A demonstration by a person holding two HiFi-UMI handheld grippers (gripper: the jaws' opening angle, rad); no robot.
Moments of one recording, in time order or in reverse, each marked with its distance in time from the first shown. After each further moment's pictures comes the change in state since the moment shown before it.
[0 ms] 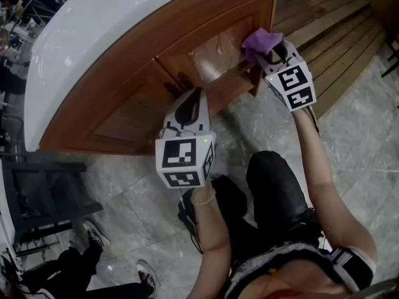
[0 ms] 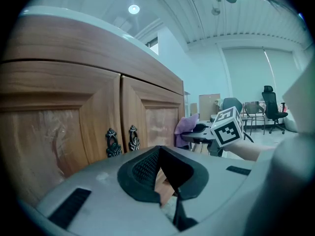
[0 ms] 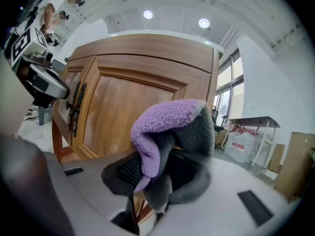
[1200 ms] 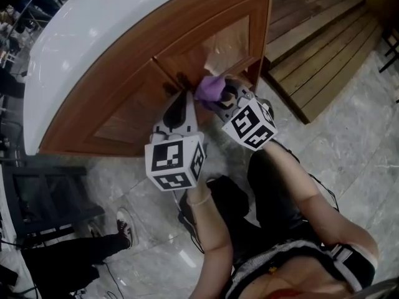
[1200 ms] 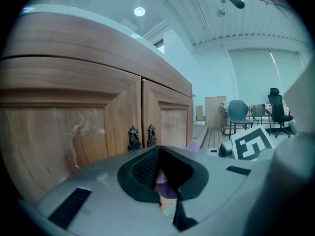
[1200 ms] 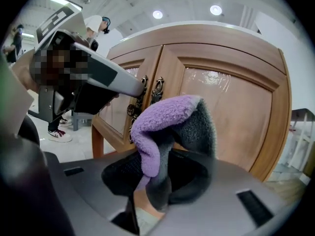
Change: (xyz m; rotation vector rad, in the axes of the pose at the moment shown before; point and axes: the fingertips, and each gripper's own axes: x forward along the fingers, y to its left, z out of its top) left arm -0.012 0.026 -0.003 -0.042 -0.019 0.061; right arm -0.001 0.185 0.012 -0.022 -0.002 0.344
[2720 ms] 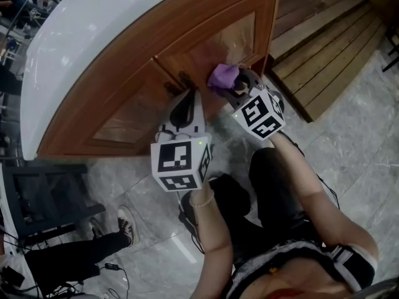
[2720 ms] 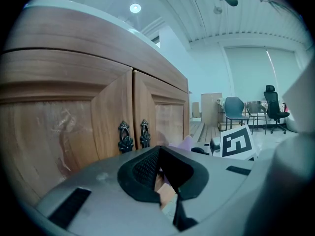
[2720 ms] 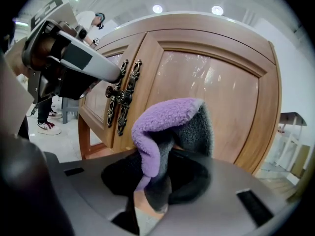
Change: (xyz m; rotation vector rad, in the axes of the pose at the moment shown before) left arm 0.009 -0.007 -0.009 0.030 0.035 -0.043; right arm 0.007 -0.040 -0.030 -0.011 0.061 -0.098
